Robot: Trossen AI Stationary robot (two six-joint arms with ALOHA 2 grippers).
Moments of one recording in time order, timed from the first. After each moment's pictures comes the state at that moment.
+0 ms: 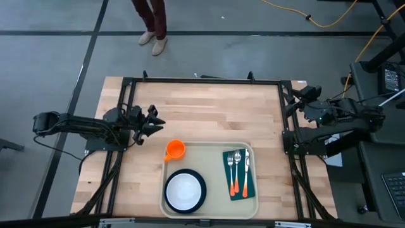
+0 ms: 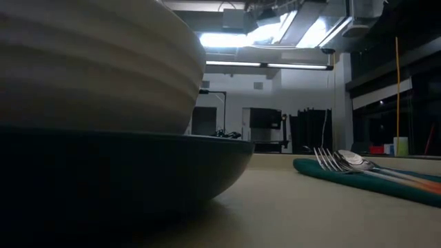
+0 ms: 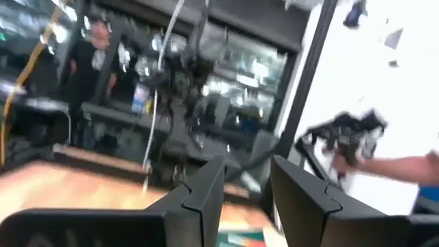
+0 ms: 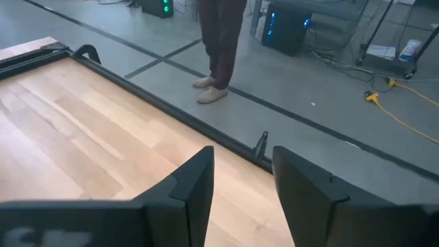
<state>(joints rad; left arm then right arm) 0.18 0.71 0.01 1.05 0.27 -0.42 0.12 0.51 0.92 -1.15 0.99 0.59</state>
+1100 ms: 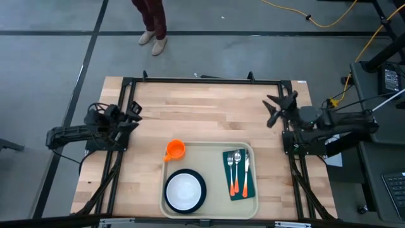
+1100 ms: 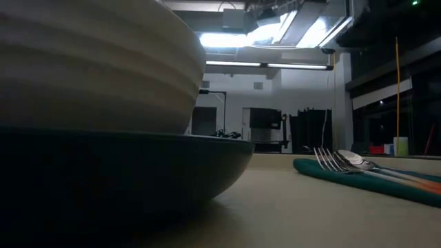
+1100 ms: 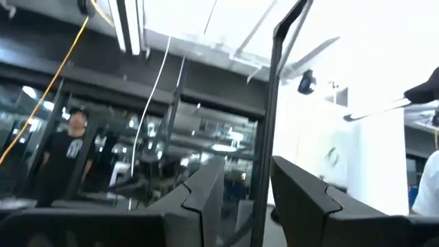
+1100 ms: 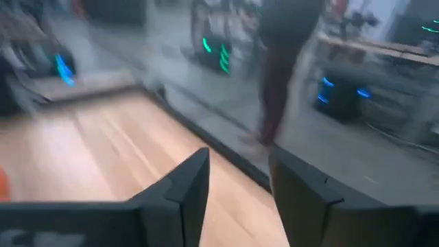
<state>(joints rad) 0.18 0.02 0.01 0.68 0.28 -0.42 0.12 0.44 0.54 -0.35 0.85 0.10</state>
